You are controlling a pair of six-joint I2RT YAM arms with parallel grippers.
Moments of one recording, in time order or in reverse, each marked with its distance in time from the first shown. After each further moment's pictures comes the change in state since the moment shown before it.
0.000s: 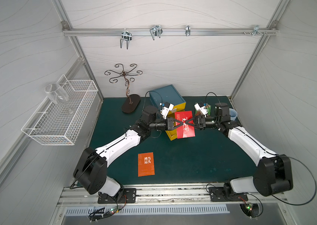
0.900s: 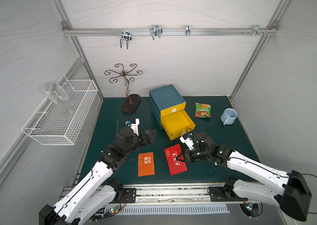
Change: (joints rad) left arm 0.101 -0.724 -0.383 -0.541 -0.702 0.074; right arm 0.667 -0.263 -0.316 -0.179 0.766 0.189
